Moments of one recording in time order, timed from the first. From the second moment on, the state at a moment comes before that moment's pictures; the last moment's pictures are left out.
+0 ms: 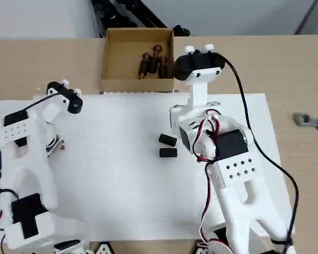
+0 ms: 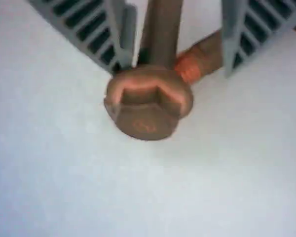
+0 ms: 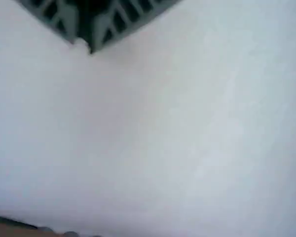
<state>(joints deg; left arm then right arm) -25.9 0.2 23.3 67.0 -51.3 -21.5 -33.1 25.9 59.7 -10.4</state>
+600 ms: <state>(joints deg) -25.9 0.2 28.4 64.4 -51.3 -21.5 -33.1 25.9 59.7 -10.4</state>
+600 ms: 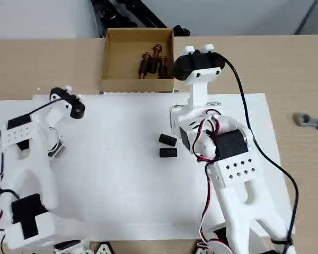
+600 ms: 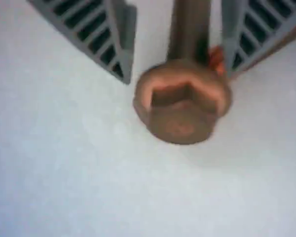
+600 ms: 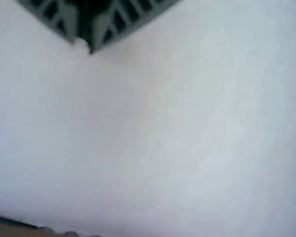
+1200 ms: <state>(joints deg) -25.4 0.2 29.1 63.0 -50.0 -21.5 -33.1 25.9 59.7 -10.4</state>
